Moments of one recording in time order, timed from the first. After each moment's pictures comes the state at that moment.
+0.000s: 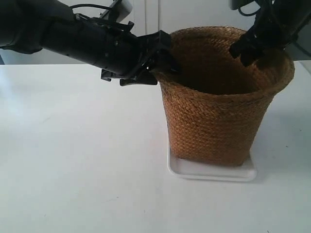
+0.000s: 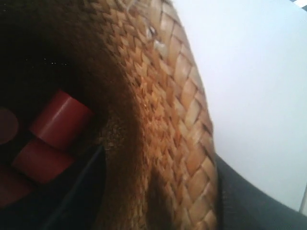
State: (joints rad) left arm -0.43 1.68 -1.35 -1.02 0.65 0.42; right arm 0.05 1.77 -1.64 -0.10 1.00 -0.25
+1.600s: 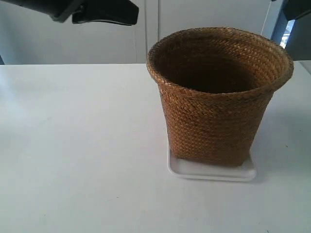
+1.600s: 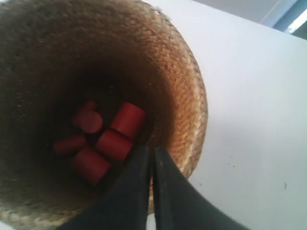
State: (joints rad) left arm -0.41 1.29 -1.35 -0.77 0.80 0.49; right arm 0.05 1.34 -1.56 0.04 1.14 -0.13
